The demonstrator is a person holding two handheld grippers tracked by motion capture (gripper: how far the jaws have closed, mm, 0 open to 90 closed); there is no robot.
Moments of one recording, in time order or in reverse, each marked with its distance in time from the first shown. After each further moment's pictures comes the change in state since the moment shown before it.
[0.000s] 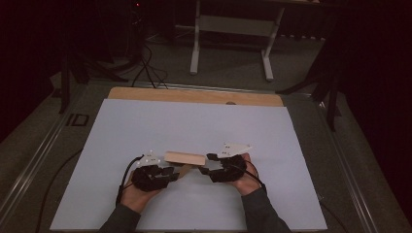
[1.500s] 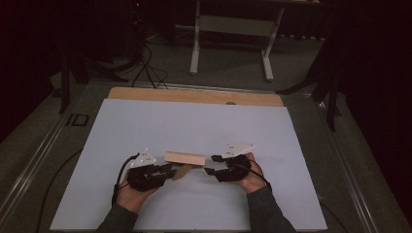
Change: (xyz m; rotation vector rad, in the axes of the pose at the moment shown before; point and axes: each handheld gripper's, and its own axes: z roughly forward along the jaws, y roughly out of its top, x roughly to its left) left arm -0.006 0.008 -0.016 -0.062 0.008 0.042; right arm -0.014 -0.012 -0.004 0.052 0.011 -0.011
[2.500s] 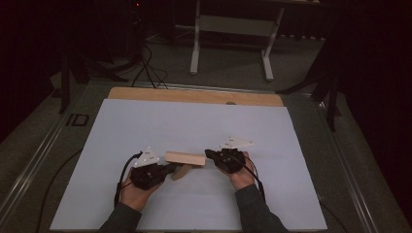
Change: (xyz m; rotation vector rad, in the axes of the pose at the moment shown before) left arm -0.005 0.007 0.005 -0.024 0.035 0.025; right arm -0.008 0.006 0.020 -0.125 -0.147 0.188
